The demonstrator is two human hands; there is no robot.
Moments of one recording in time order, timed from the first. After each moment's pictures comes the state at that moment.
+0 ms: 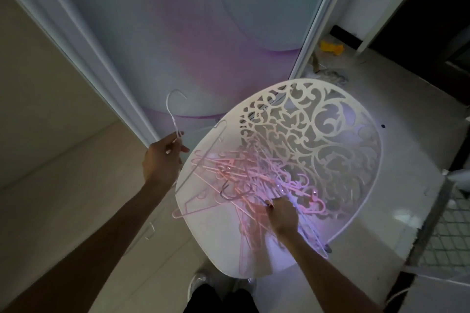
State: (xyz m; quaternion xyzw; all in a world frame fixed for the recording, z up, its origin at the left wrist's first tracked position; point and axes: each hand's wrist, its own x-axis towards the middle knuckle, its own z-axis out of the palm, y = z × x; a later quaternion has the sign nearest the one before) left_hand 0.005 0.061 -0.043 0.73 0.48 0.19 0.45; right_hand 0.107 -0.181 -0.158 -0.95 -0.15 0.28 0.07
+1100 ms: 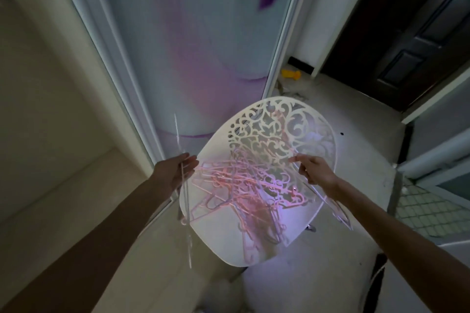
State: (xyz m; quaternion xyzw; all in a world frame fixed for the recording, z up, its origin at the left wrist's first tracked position) left_hand -0.057 0.061 0.037 0.36 0.42 0.06 0.83; right_hand 0.114 -0.220 0.048 -0.86 -0.08 0.25 0.45
